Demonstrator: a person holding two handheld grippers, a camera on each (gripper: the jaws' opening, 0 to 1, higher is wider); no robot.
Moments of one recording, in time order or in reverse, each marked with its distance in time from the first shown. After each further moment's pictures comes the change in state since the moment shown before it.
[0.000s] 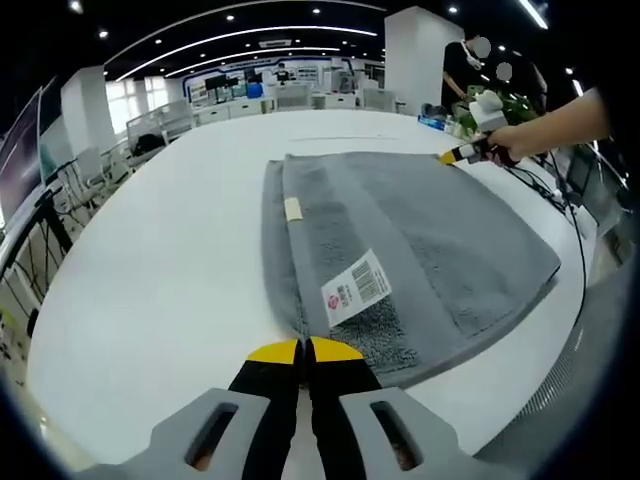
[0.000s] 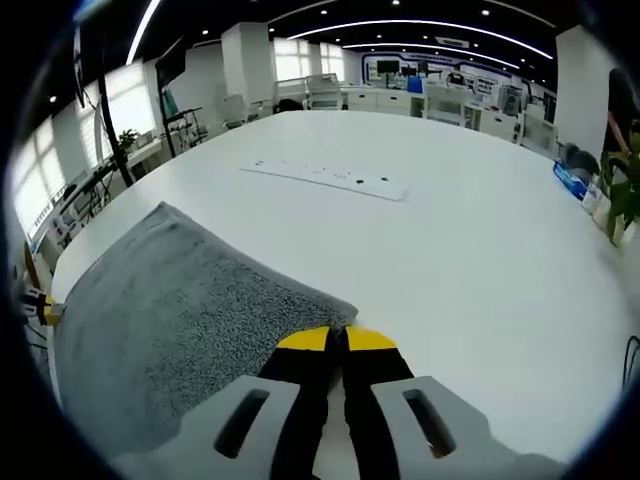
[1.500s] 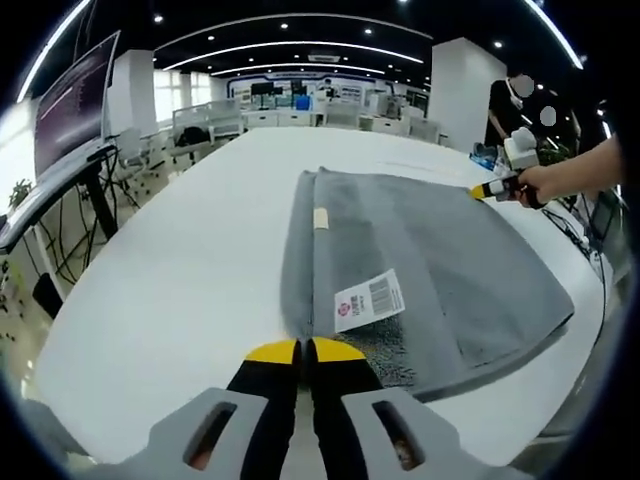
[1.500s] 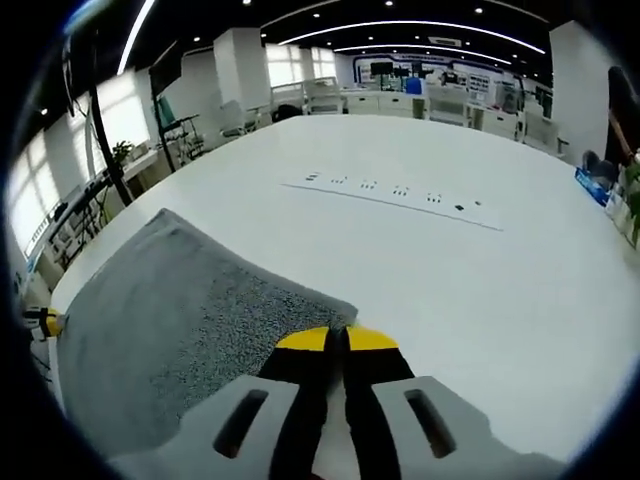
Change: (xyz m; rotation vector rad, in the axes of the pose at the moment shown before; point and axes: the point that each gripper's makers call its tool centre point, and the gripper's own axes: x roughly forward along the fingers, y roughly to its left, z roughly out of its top) left arm 0.001 0.156 -0.019 -0.160 -0.077 0.100; right arm 0.067 0.125 0.048 0.043 -0.015 -0.013
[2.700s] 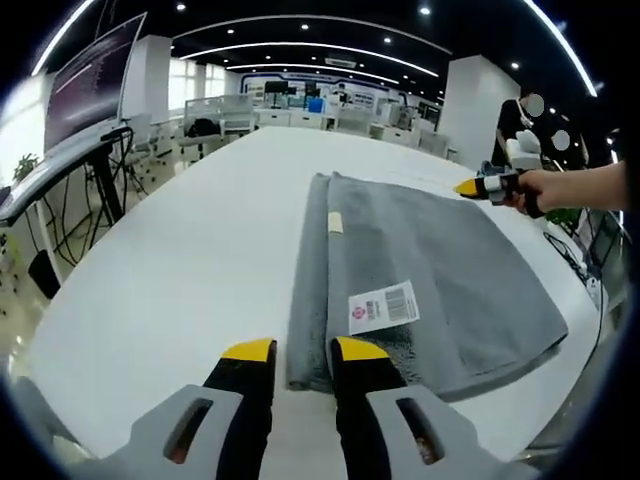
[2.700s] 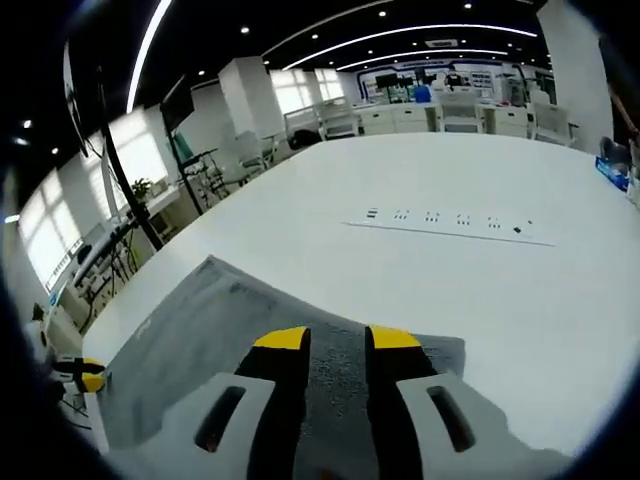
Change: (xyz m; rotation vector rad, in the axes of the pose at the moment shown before) left arm -0.002 0.010 0.000 -0.094 -0.010 0.007; right arm 0.002 0.059 0.038 0.107 -0.092 0.095
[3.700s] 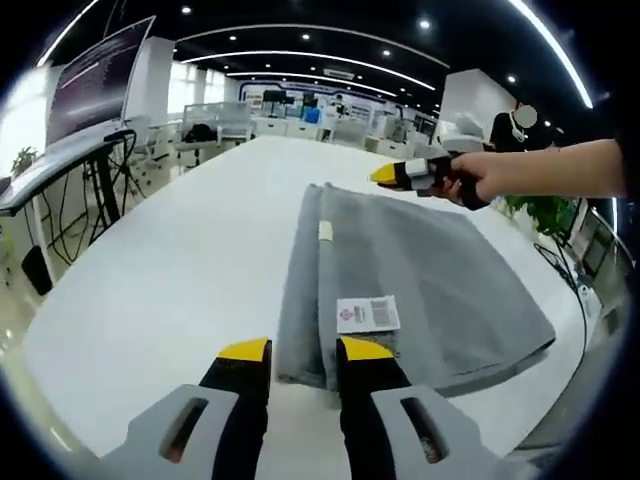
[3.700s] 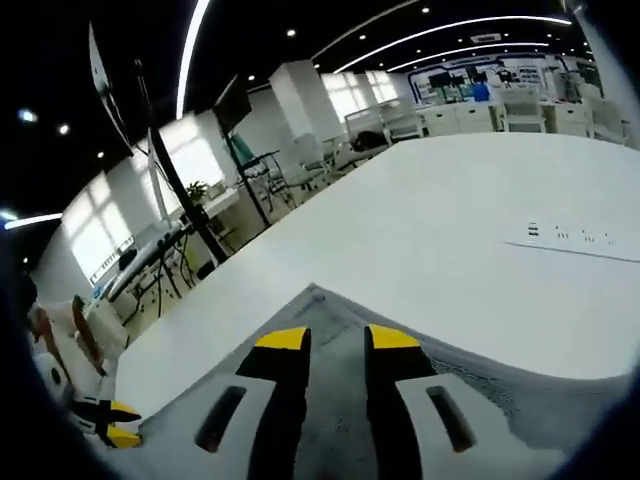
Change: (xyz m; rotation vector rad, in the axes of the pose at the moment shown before) left arm -0.010 -0.003 0.003 -0.033 -0.047 -0.042; right arm 0.081 0.151 0.025 -0.014 -0.024 0.276
